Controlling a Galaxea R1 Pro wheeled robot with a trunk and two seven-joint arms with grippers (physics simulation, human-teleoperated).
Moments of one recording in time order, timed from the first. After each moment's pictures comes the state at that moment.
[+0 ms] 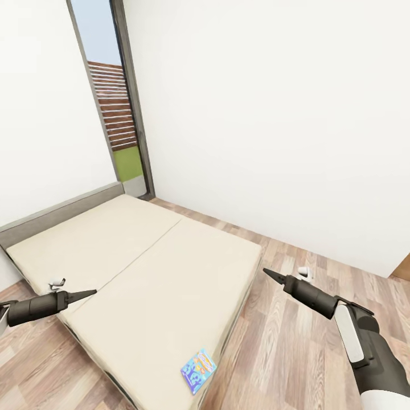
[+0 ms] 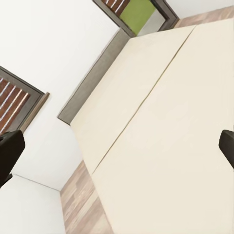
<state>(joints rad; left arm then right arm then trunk) -0.76 0.52 0.34 -0.43 -0.05 0.45 -1.57 -0.46 -0.11 -0.31 -1.22 -0.40 0.72 0.81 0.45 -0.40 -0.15</state>
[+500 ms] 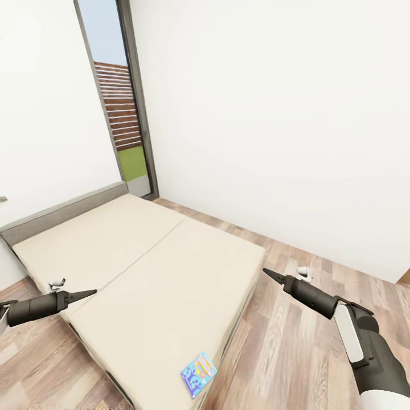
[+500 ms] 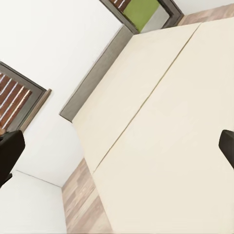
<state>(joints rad) -0.76 0.52 0.34 -0.43 -0.05 0.45 -1.57 -0.46 -0.11 -0.31 -1.22 -0.40 0.72 0.81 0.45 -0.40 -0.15</state>
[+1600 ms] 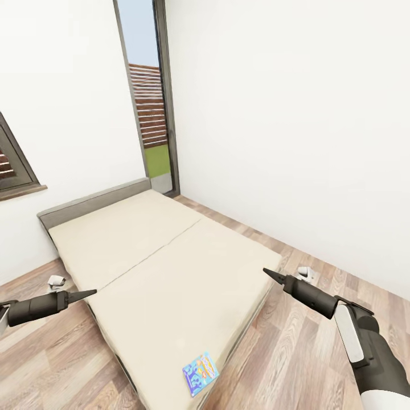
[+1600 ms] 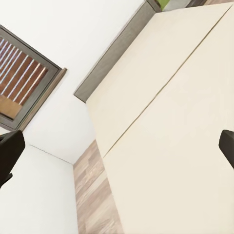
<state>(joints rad) -0.76 0.52 0.34 -0.43 -0.05 0.45 -1.57 -0.46 -0.11 -0.31 -1.22 -0.40 0.72 0.81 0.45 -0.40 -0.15</state>
